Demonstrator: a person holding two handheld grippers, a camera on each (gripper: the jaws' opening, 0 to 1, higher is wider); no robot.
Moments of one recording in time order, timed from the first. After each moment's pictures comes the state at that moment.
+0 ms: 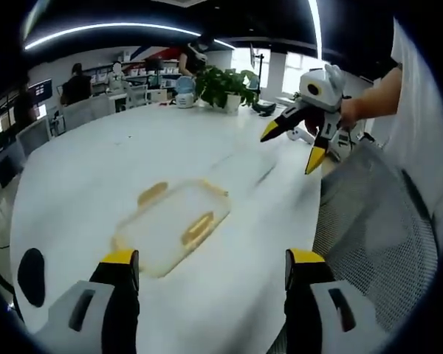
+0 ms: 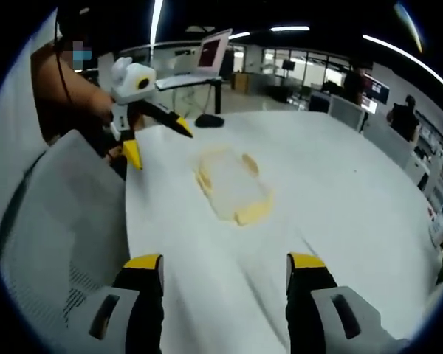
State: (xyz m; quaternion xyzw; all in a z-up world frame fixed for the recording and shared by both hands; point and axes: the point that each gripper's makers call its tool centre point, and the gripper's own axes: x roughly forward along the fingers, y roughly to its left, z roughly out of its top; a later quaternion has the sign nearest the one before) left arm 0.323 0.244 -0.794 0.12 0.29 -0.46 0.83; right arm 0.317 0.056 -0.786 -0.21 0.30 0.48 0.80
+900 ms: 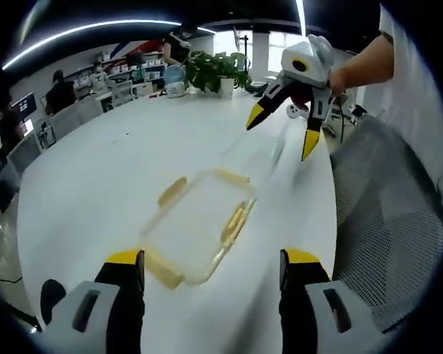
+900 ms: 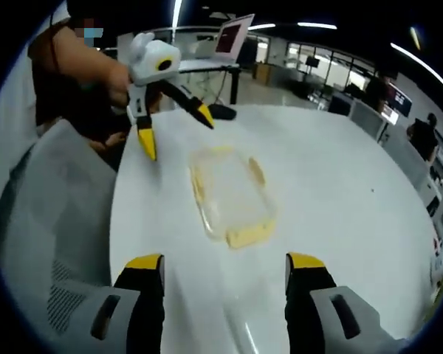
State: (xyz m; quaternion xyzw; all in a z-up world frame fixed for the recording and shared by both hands) left arm 0.363 0.262 -0.806 0.20 0.30 -0.48 0.80; right arm 0.354 0.090 -0.797 -0.26 0.31 0.51 0.76
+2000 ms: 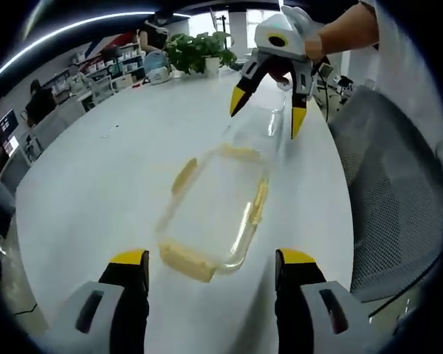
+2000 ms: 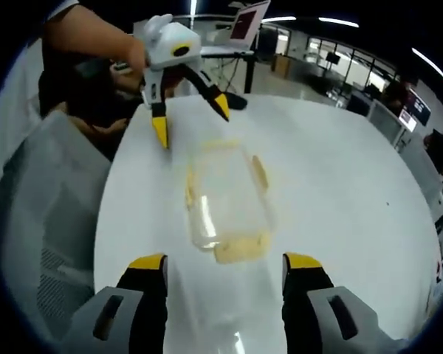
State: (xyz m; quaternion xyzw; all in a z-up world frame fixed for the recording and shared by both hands) left arm 0.389 0.279 -0.823 0.27 0.32 -0.51 0.76; right arm 0.378 0.109 -0.816 -0.30 0.32 0.55 0.71
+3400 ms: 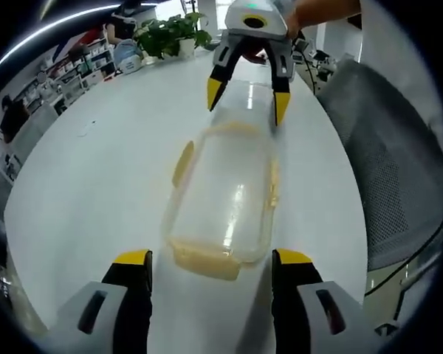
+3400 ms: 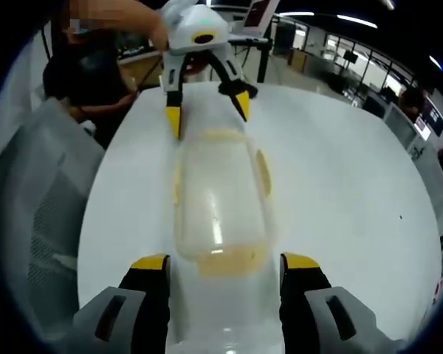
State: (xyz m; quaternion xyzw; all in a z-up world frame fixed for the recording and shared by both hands) left arm 0.409 0.280 -0.845 0.33 0.34 -0.56 0.68; right arm 0.396 0.124 -0.840 -0.33 0.34 0.57 0.67
